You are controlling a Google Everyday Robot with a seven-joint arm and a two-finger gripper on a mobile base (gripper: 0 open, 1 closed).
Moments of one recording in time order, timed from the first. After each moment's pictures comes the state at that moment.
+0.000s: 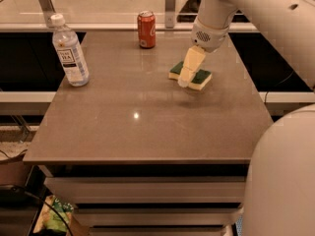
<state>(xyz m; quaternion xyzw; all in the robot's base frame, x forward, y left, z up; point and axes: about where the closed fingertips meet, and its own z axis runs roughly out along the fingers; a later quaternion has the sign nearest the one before) 0.648 -0.136 0.863 -0.46 0.88 0.01 0.09</state>
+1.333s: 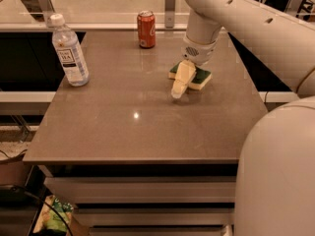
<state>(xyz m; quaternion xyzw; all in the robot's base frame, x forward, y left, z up) 0.651 -0.117 0.817 -0.47 0.88 0.01 0.06</state>
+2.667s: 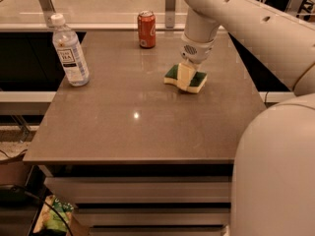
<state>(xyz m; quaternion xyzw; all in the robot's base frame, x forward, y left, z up) 0.654 -0.115 0.820 -0.47 0.88 0.01 0.06</state>
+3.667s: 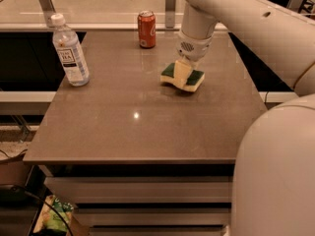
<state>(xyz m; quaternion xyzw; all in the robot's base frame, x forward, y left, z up) 0.648 -0.103 0.833 -0.47 0.88 0.01 0.06</state>
